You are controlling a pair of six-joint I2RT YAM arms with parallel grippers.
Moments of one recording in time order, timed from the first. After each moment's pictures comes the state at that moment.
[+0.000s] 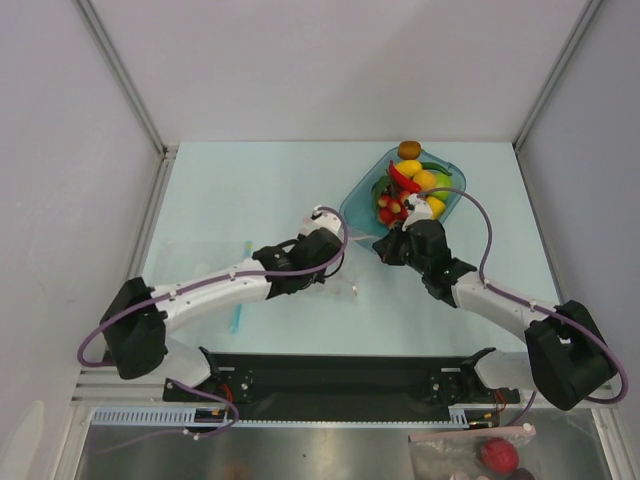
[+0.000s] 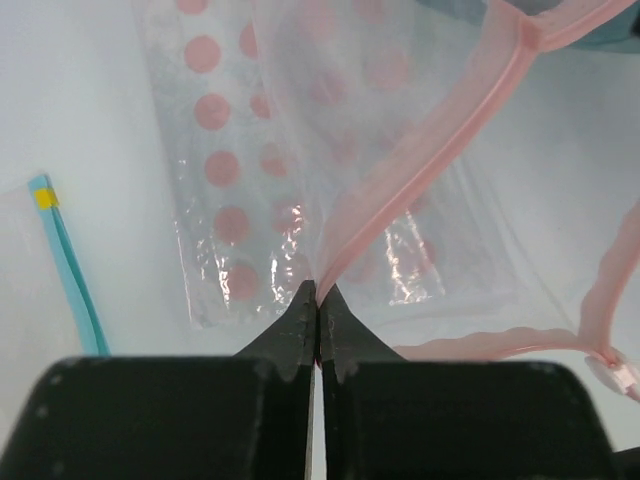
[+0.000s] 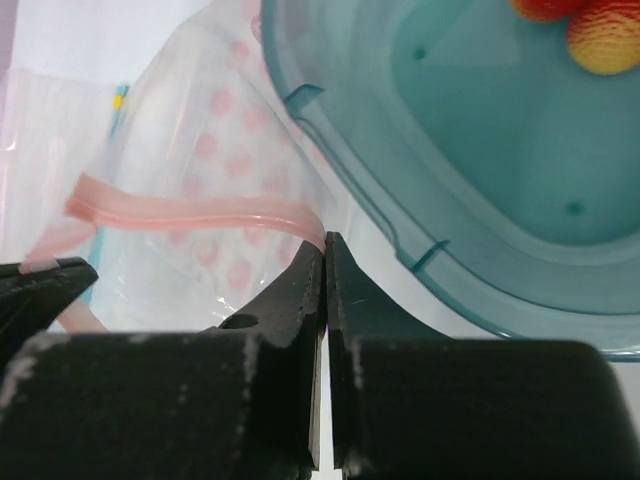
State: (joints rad) left arm -0.96 1.46 1.05 -0.49 -0.49 -0.39; right arm 0.53 1.27 0.62 0.22 -0.01 0.58
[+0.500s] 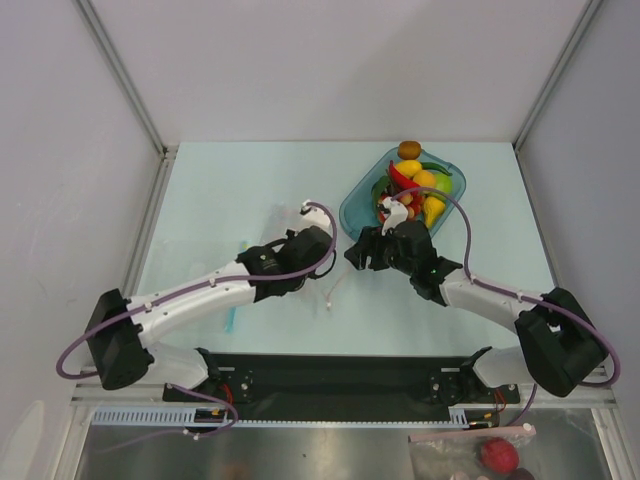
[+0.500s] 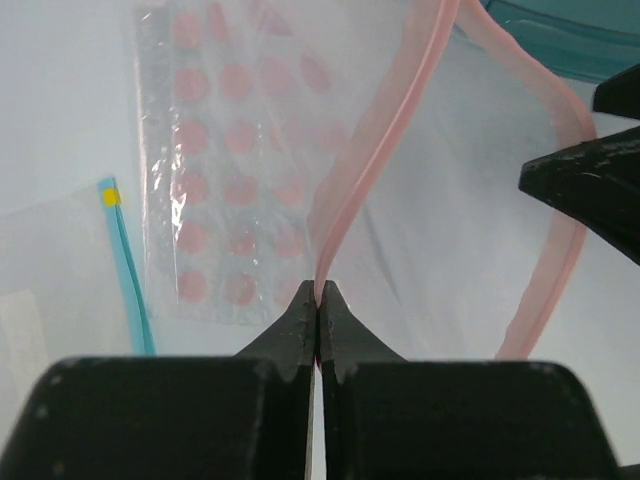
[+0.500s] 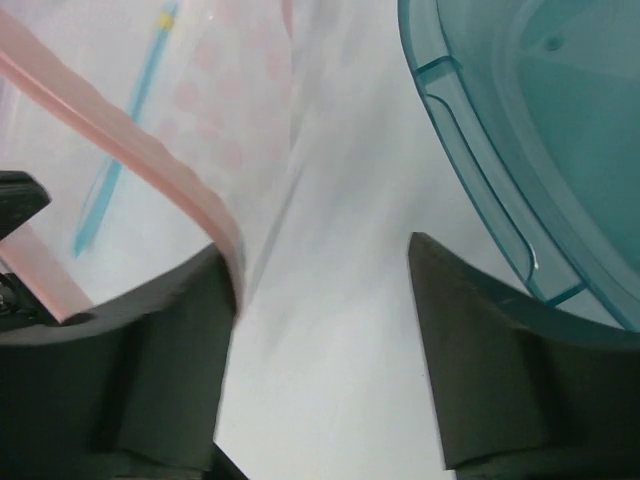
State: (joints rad) left arm -0.99 1.33 1.07 -0.57 -0.60 -0.38; right arm 0.62 1.35 0.66 0.28 -0.12 0.50
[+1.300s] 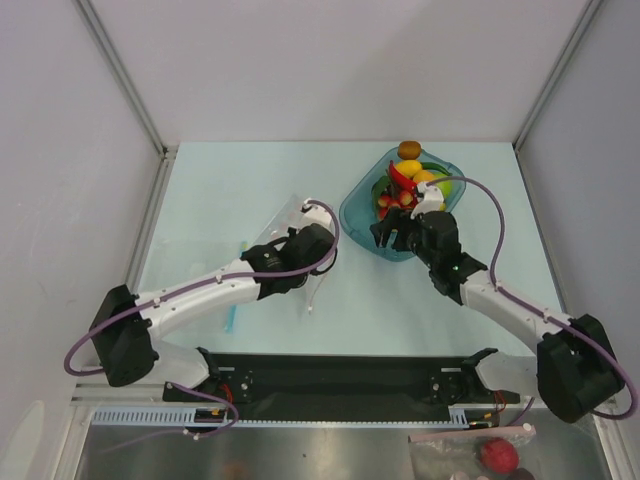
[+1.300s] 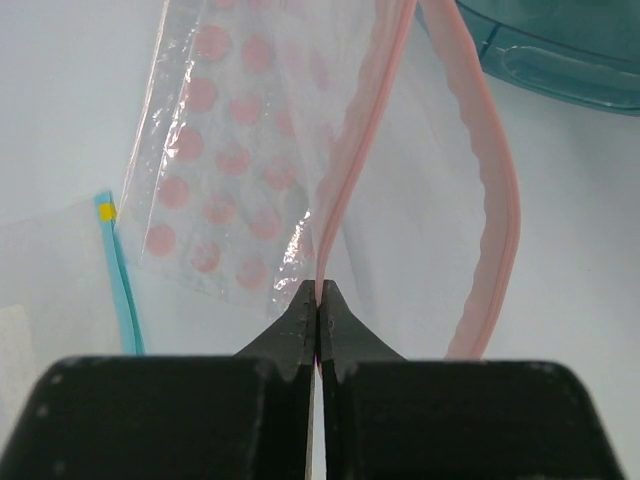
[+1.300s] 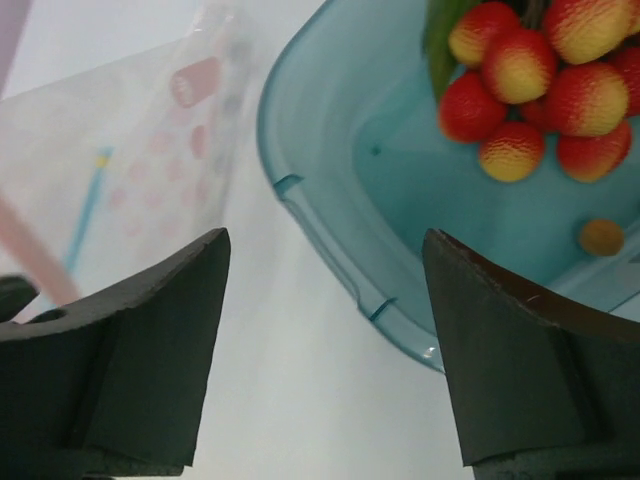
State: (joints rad) left arm -0.96 1.39 1.05 -0.50 -0.61 -0.36; right arm 0.50 1.18 0.65 0.24 0.03 0.44
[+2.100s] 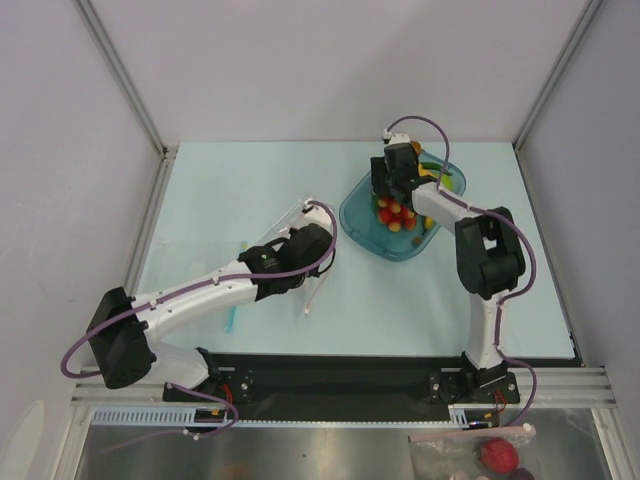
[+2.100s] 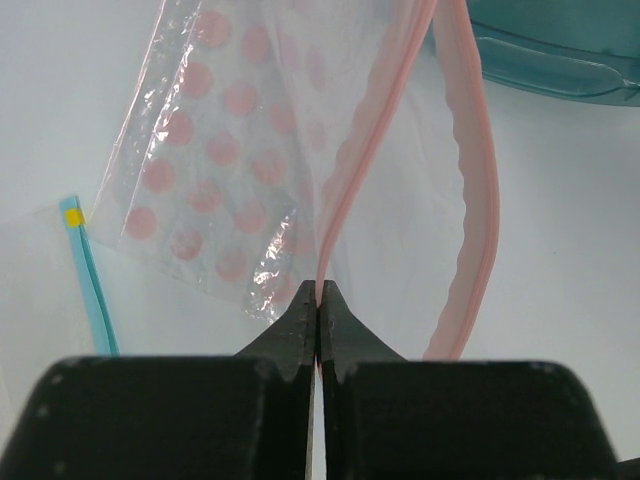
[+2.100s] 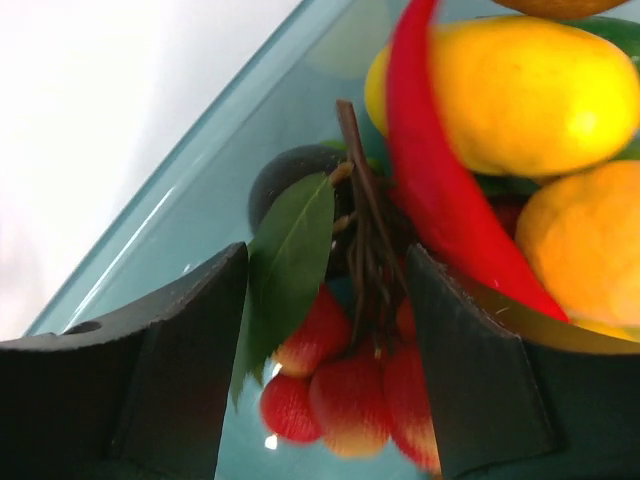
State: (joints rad) left arm -0.96 1.36 1.04 -0.48 -0.54 -0.36; right arm 0.36 2.01 1.50 -0.10 0.21 0.16
